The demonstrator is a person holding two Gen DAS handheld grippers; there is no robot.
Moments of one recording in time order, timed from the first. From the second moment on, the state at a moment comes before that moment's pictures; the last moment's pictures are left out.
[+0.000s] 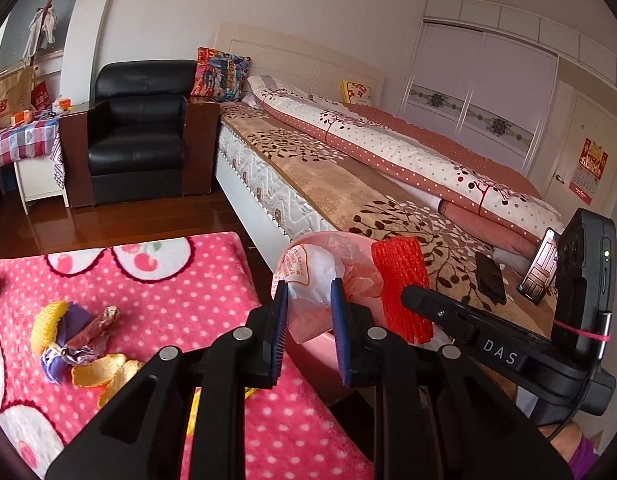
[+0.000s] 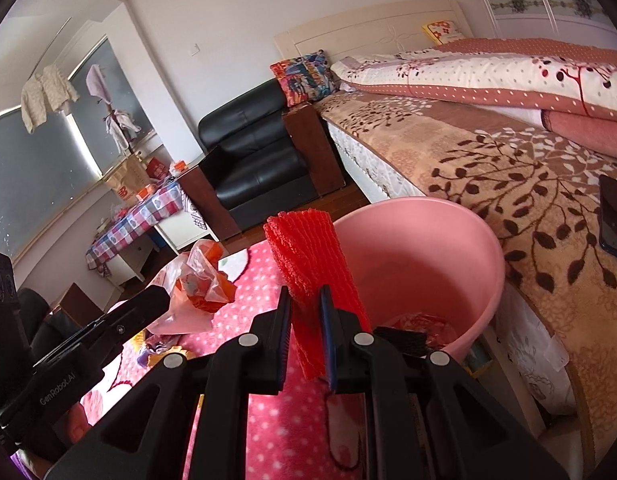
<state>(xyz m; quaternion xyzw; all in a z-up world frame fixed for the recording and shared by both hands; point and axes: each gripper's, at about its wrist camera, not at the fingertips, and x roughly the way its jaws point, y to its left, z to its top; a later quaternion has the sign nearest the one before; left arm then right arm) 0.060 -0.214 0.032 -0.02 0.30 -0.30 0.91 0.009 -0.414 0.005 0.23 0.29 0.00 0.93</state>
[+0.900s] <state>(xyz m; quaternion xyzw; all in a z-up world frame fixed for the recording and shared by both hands) 0.095 -0.289 -0.019 0.00 0.36 -0.34 0.87 0.044 -0.479 -0.049 0.26 0.32 -0.04 0.91</state>
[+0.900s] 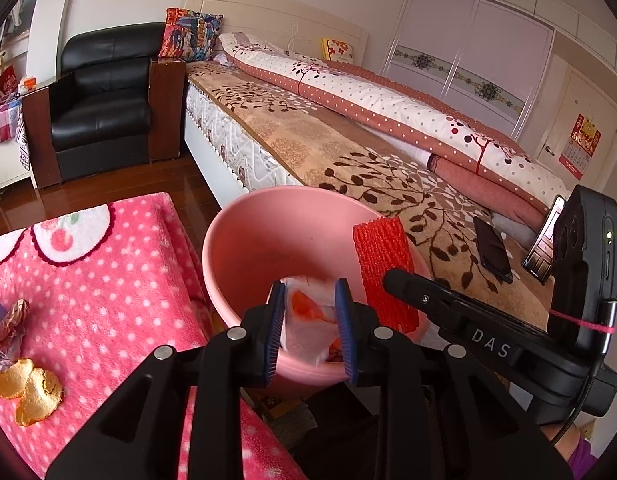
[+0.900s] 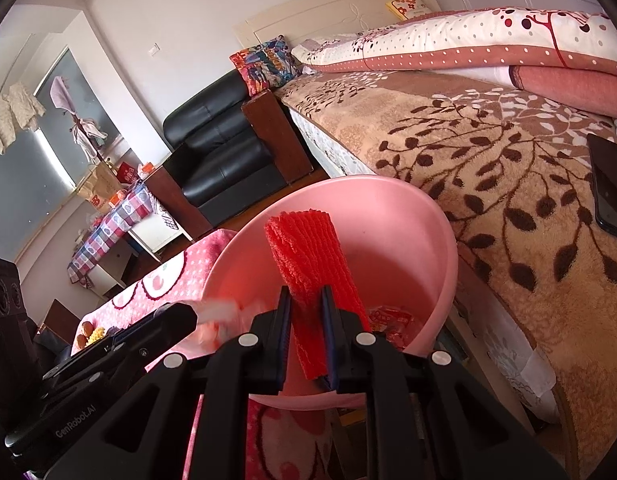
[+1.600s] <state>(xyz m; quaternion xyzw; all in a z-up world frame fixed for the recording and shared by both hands) 0.063 -0.268 0.011 -0.01 0.32 -0.34 0.89 0.017 -0.448 -0.025 0.22 0.31 -0.03 0.92</state>
